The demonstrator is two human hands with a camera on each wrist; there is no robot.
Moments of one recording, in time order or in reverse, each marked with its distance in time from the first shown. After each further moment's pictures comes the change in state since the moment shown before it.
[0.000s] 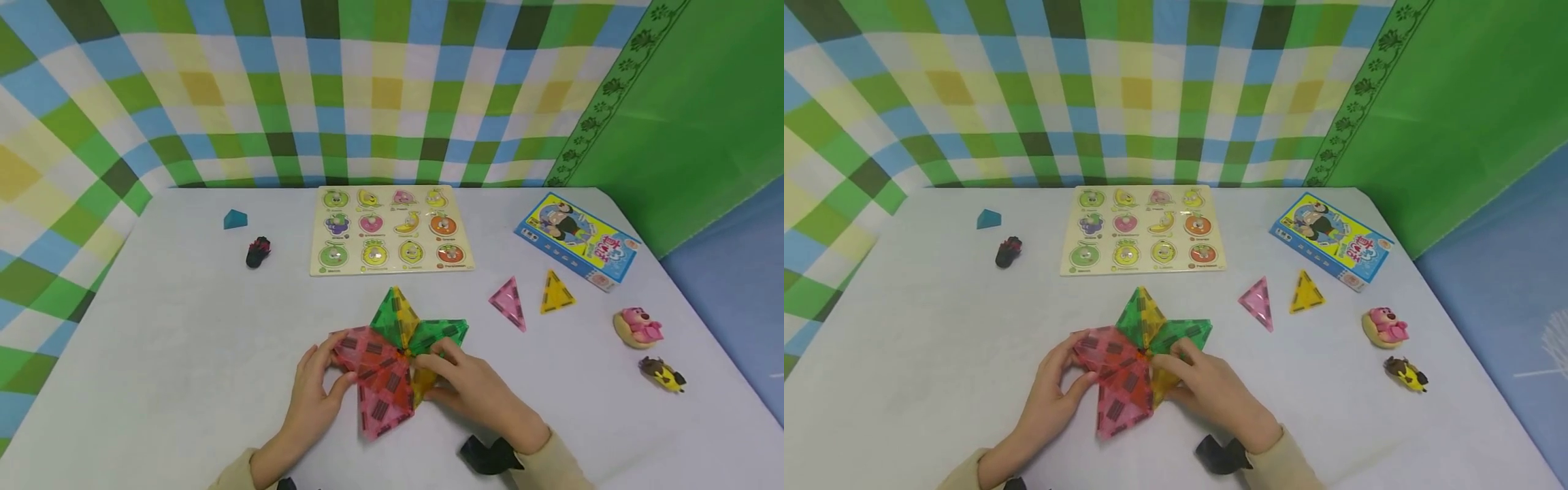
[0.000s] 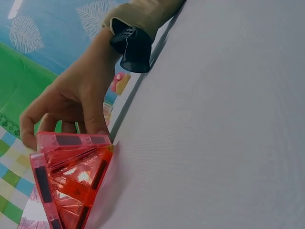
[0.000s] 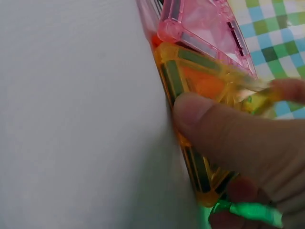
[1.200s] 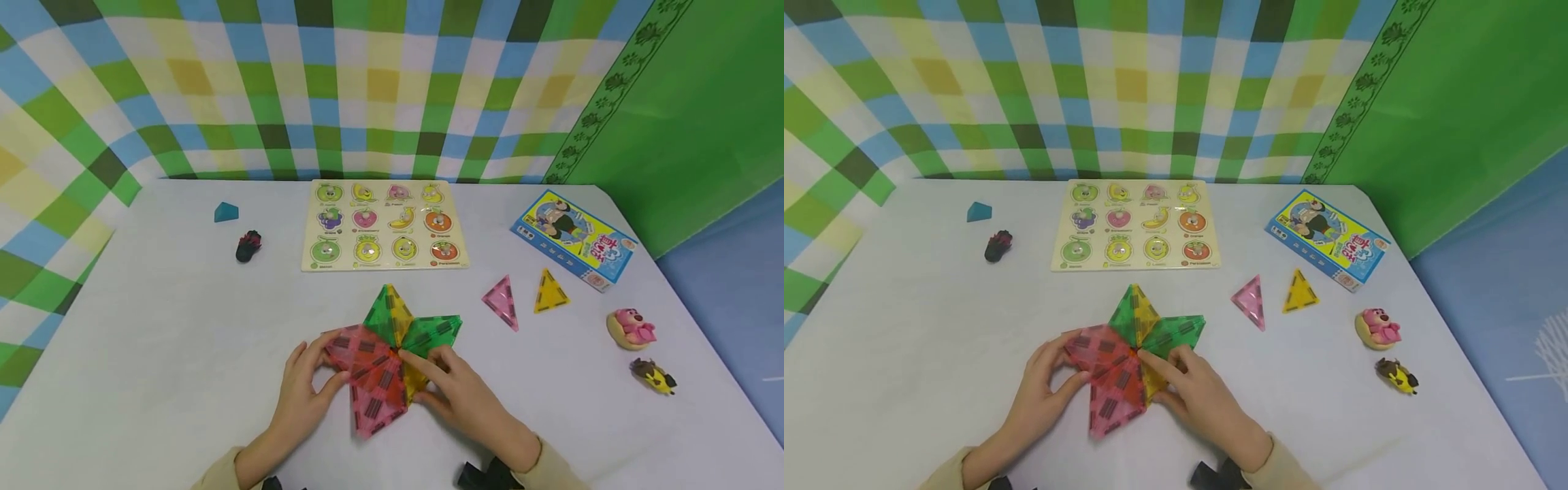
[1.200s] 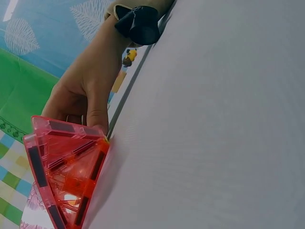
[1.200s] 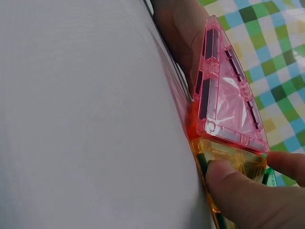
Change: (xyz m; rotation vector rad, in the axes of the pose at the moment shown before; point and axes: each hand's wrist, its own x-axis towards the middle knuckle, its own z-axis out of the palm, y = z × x) left_hand 0.004 0.004 -0.001 0.026 -0.021 -0.008; right_hand -0.008 -0.002 0.008 -0.026 0.067 0.052
